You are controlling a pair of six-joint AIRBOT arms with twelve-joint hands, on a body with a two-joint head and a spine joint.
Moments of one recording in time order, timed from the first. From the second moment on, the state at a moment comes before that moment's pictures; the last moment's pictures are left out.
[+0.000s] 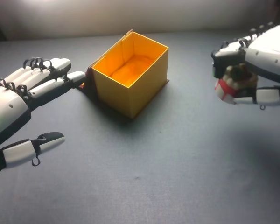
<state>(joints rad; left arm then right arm) 1.03 -0.91 1.07 -0.07 -1.27 0.70 -0.54 -1.01 1.16 0.01 0.59 -0.97</state>
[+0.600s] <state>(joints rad) 1.04 -0.91 1.07 -0.09 -1.27 0.70 -0.38 -1.13 1.24 -0.08 0.55 -0.97</state>
